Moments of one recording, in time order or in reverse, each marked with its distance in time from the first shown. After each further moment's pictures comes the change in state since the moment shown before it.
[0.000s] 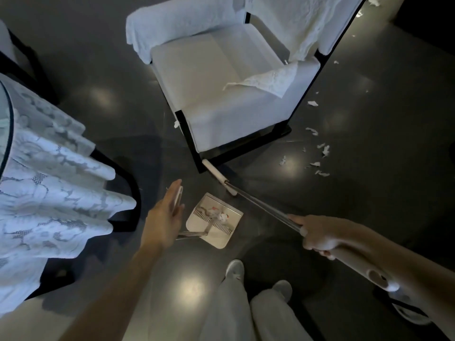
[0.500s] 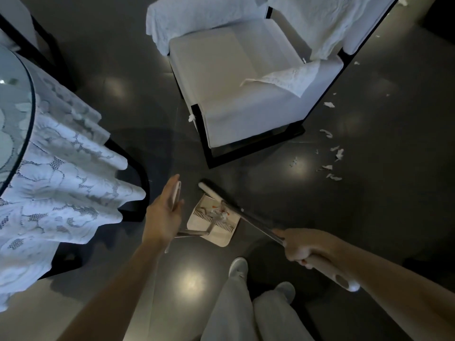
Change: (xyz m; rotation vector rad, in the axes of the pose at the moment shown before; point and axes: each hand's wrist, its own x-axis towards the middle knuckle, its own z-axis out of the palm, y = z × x) left_hand -0.002 -0.012 -0.015 -0.138 0.107 -0.137; right_hand 0.043 -0.046 0.038 -0.162 -0.095 0.036
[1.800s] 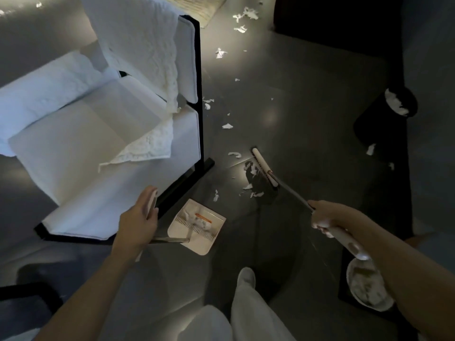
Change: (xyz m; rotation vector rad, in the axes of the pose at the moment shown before) left_hand 0.159 0.205 0.277 0.429 -0.211 0.440; right_hand 0.020 0.382 -0.193 0.818 0.404 0.164
